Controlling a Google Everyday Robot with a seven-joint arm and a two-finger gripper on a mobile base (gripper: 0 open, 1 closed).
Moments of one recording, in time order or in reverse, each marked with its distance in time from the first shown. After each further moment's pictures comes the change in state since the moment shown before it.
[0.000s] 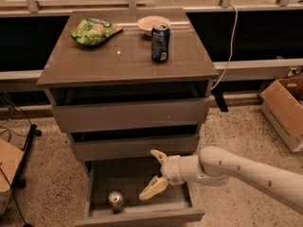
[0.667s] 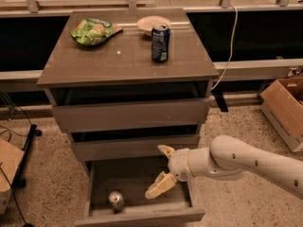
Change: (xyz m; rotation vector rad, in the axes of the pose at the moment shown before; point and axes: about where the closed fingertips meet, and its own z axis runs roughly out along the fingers) arm -0.046 0.023 -0.058 0.036 0.097 0.031
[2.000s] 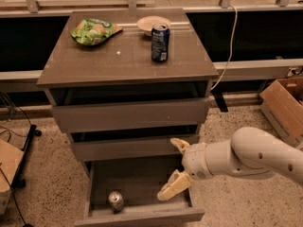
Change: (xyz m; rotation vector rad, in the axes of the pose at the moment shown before) arm -0.037 0.027 -0.074 0.062 0.075 -0.065
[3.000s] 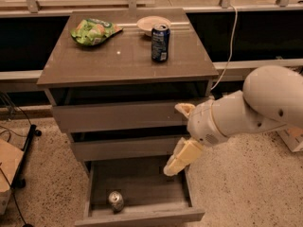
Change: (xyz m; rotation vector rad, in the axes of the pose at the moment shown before) arm -0.105 -0.008 -0.085 0.056 0.182 -0.125
